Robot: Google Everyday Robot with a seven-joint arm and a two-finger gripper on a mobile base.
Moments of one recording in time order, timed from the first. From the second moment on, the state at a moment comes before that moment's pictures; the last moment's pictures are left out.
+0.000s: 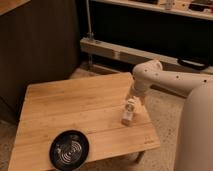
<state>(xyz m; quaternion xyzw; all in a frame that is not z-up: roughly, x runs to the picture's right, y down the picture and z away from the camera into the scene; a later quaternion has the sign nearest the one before) 0.172 0.065 0.840 -0.19 0.22 0.80 0.53</state>
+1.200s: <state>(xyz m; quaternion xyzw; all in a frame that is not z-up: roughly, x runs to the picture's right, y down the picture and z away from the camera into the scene) 0.146 0.106 0.890 -0.19 0.27 0.78 0.52</state>
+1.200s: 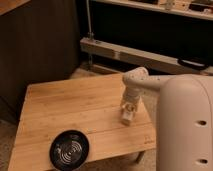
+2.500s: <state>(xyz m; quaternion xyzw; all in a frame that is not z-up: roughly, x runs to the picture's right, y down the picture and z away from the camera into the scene) -0.038 0.068 0.811 -0.23 0.16 0.65 0.71</state>
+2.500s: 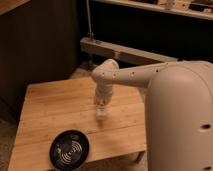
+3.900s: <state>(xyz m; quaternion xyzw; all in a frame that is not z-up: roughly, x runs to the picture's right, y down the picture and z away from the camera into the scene) -0.188 0.141 0.651 -0.30 0.01 0.34 0.89</state>
